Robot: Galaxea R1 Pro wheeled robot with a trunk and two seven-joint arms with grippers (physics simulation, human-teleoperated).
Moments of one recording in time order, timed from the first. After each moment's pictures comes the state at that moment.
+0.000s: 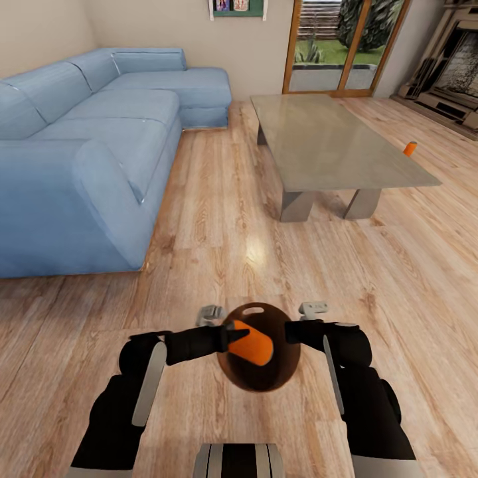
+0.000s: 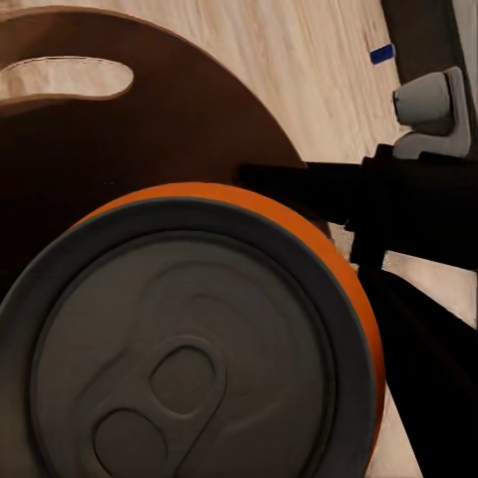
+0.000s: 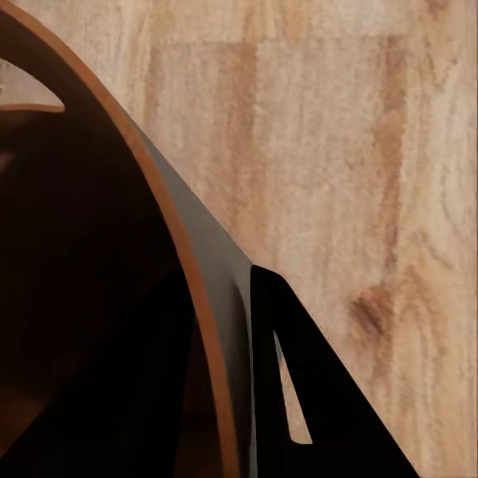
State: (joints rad) left arm -0.44 -0.17 -0.04 -1.53 0.21 1.03 -0.64; right arm -0.47 0.17 -0.04 -1.57 0.31 1.04 0.38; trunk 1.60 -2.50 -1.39
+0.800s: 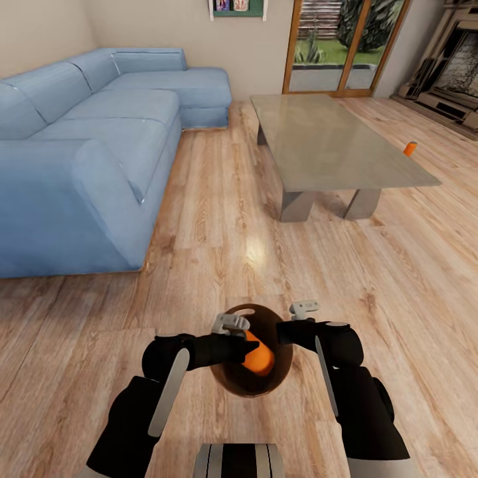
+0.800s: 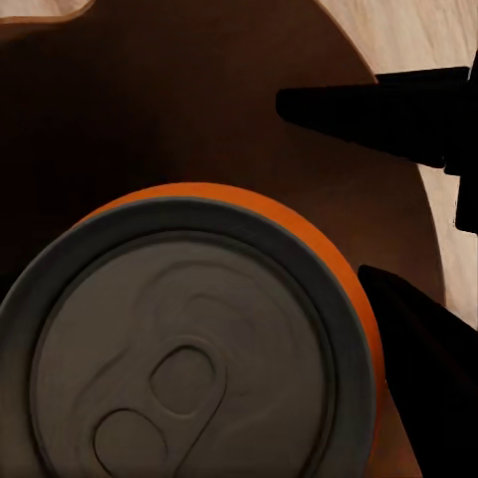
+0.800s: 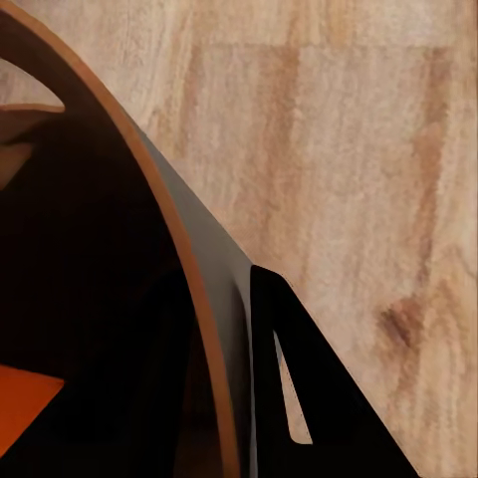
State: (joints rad) left arm -0.44 -0.17 -0.23 -1.53 0.21 1.03 -0.36; right arm -0.47 0.17 0.02 -1.57 0.29 1.05 0.38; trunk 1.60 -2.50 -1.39
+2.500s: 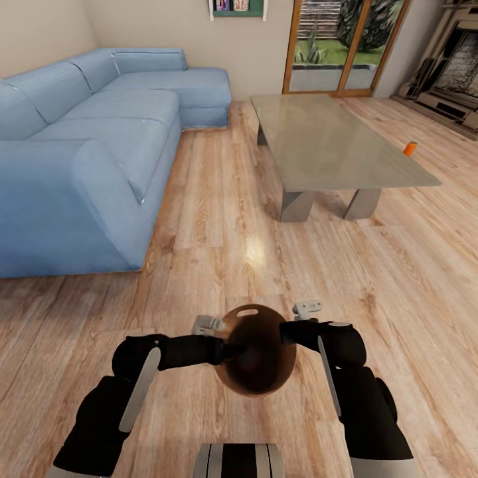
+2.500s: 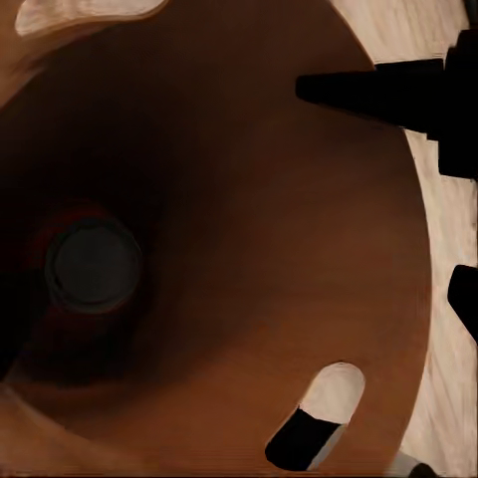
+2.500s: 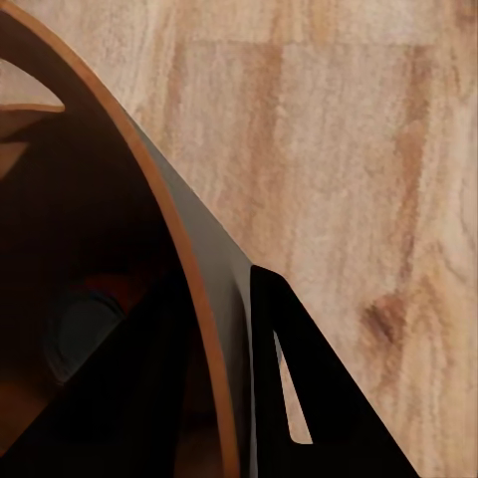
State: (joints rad) left arm -0.44 -0.04 -0.16 -1.54 0.21 1.04 -0.61; right arm -0.47 0.16 0.02 -1.57 0.30 1.04 0.38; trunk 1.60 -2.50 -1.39
